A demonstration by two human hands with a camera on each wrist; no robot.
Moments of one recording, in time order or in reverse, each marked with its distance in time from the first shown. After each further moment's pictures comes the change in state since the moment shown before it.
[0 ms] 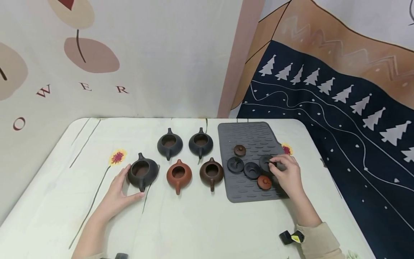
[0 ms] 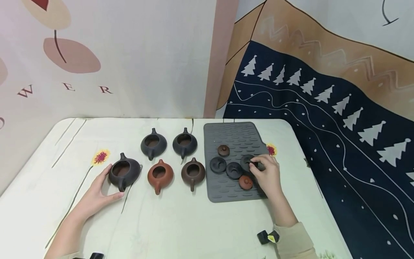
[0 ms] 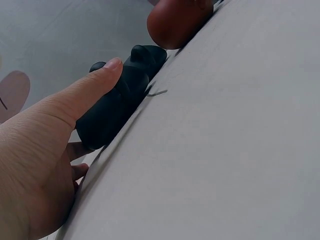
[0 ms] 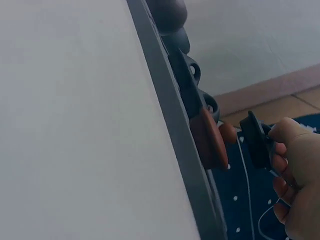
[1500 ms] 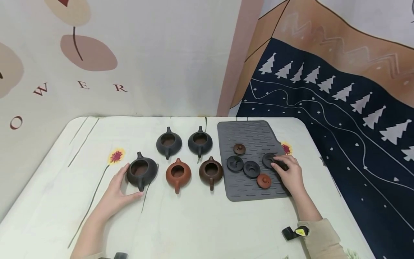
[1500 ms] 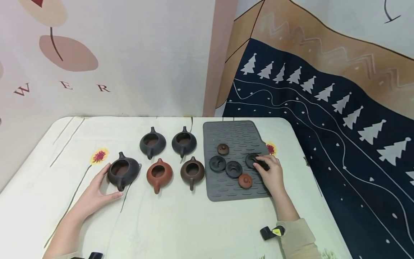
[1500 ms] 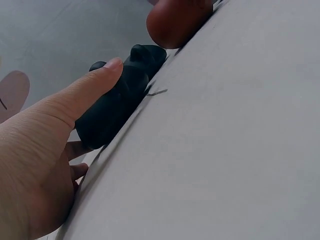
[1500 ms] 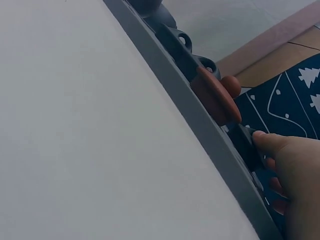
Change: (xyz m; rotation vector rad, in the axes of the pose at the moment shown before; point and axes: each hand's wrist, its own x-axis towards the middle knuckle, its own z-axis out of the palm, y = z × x) left_hand 0.002 -0.002 0.000 -0.033 0.012 0.024; right_hand -0.005 0.041 0.000 -0.084 -0.071 0.111
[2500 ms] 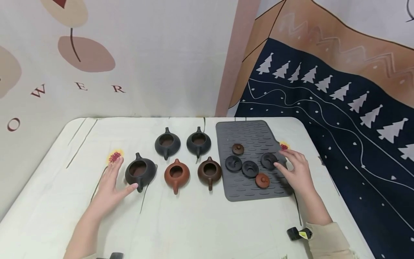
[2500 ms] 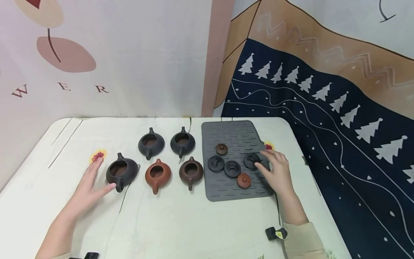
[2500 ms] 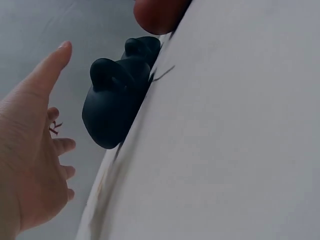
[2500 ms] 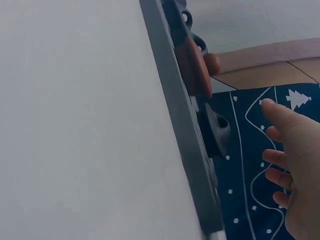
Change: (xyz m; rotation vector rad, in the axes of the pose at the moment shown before) left_hand 0.002 0.018 -0.015 0.079 0.075 0.100; right_hand 0.003 -0.014 -0.033 -0.088 -0.031 -0.172
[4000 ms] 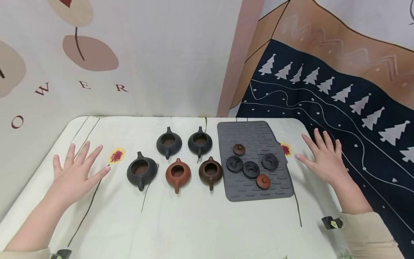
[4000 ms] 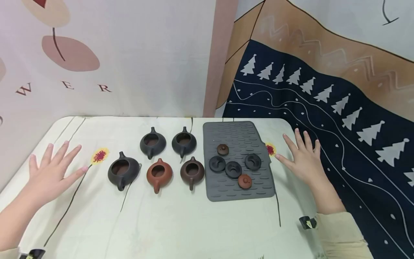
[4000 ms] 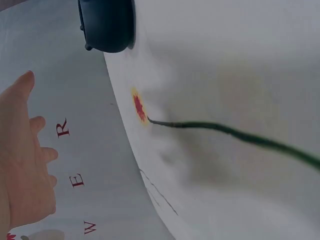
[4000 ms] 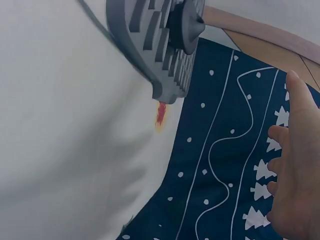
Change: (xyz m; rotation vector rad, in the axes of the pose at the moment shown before) left_hand 0.014 -0.003 -0.085 0.554 -0.071 0.013; right_hand 0.035 0.018 -0.078 -0.491 -0.315 0.028
